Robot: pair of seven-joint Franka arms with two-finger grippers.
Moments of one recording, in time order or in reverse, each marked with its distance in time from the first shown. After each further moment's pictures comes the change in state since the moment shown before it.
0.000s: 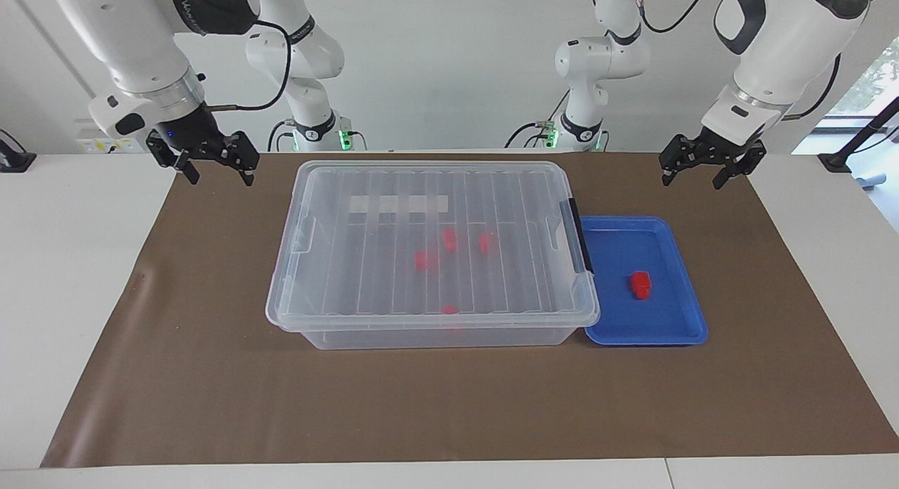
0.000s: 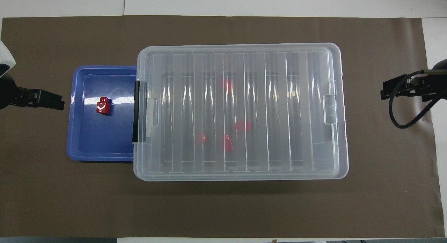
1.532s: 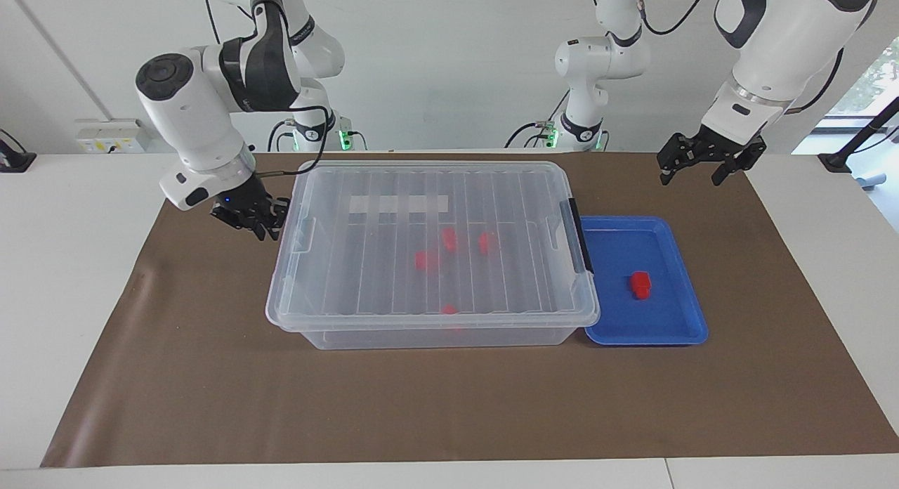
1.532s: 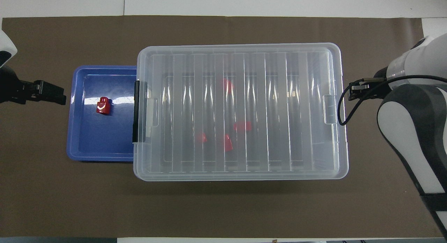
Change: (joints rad) left arm -0.022 0.045 -0.004 0.089 0.006 -0.068 -0.094; right arm 0.060 0.035 -0.008 -0.203 0.034 0.261 0.000
